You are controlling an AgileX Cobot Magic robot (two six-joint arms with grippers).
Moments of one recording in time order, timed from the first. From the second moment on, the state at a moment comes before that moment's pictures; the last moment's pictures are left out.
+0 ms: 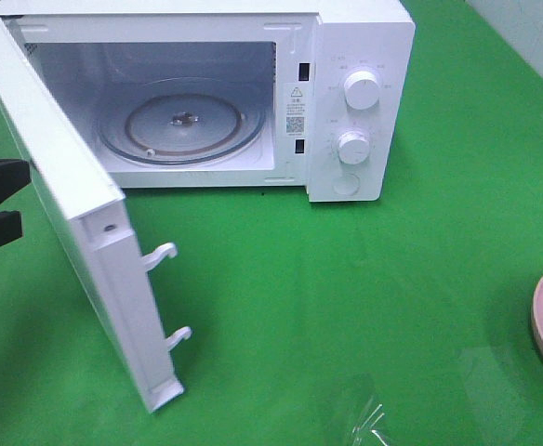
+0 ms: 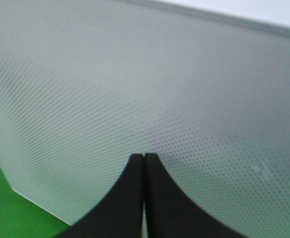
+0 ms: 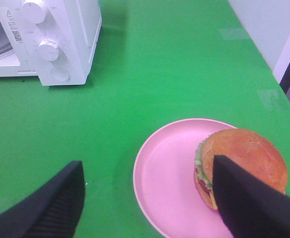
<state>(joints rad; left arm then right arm) -0.12 1.38 -0.32 0.58 -0.71 -0.33 0.06 0.00 -0.49 -0.09 0.97 0.05</state>
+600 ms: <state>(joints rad) -0.35 1.57 -0.53 0.31 -0.71 -0.22 0.06 0.00 -0.49 -0.09 0.97 0.05</state>
